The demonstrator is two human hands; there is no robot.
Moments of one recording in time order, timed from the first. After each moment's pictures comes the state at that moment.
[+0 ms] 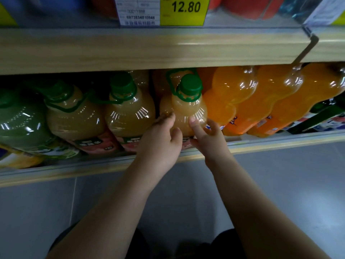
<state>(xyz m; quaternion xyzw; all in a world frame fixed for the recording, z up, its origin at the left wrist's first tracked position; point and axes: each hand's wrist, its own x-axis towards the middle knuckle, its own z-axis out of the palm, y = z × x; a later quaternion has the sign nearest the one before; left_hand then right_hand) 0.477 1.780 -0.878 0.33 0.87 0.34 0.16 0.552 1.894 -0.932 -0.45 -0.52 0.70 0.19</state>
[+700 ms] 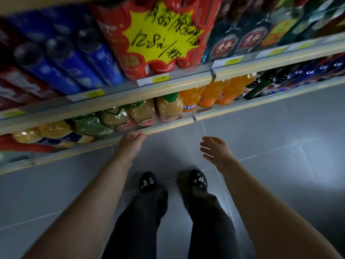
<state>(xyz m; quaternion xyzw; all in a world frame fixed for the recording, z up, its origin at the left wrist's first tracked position) 0.489 1.668 -0.670 0.02 0.82 0.38 0.42 0.689 1.816 -0.692 -0.62 -0.40 0.67 0.01</state>
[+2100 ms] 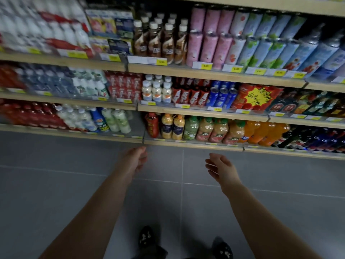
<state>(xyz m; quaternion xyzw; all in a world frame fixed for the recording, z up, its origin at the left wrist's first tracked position) 0.512 1.081 -0.376 -0.13 0.71 0.61 0.32 0.672 1.303 -0.394 -0.48 -0.52 0.70 0.07</state>
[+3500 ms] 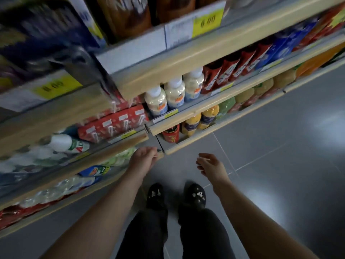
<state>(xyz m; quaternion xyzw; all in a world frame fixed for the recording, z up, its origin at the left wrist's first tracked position) 0.058 1.160 -0.632 0.05 0.79 0.38 0.48 0.256 1.241 -0.656 -0.64 -0.40 0.65 0.10</state>
